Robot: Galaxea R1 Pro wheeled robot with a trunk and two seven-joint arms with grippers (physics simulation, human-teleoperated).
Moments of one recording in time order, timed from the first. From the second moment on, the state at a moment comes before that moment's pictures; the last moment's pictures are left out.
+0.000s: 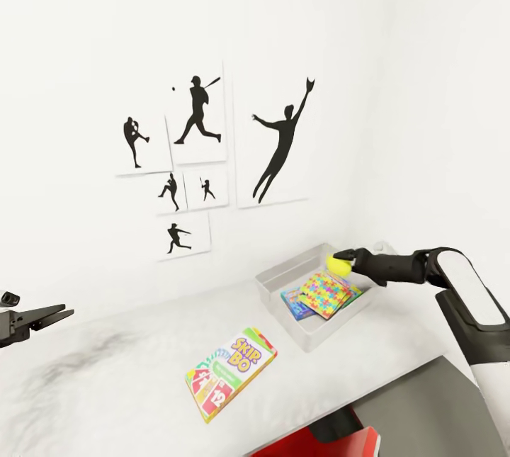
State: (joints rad) left arm -0.46 0.72 0.27 -0.85 0.41 0.78 -1.57; right arm -0.72 -0.37 0.08 -1.36 -1.58 1.05 -0.61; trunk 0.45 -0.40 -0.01
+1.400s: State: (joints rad) left arm -0.46 0.72 0.27 -0.85 0.41 0.78 -1.57; right arm -1.00 -0.13 0.29 -0.98 -1.36 1.05 -1.02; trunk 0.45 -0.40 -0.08
